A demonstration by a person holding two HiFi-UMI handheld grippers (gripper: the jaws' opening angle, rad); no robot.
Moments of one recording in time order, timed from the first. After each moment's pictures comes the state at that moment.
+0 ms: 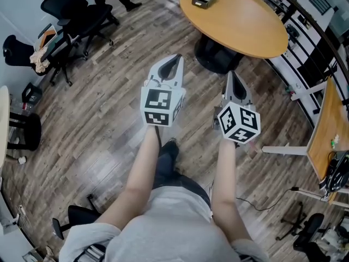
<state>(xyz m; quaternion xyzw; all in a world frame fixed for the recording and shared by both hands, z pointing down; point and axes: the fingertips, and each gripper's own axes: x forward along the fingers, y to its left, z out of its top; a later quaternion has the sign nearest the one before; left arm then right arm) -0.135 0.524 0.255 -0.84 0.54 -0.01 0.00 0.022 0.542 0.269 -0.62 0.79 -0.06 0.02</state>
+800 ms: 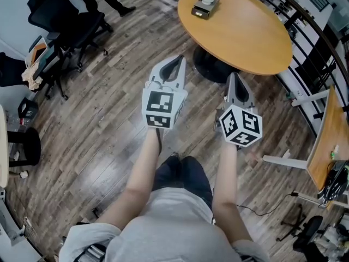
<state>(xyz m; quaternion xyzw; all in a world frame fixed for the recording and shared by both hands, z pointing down) -0.155 0.363 0.256 -0.85 0.52 -0.02 0.01 0.000 0.389 0.268 -0.63 0.77 -0.06 0.02</state>
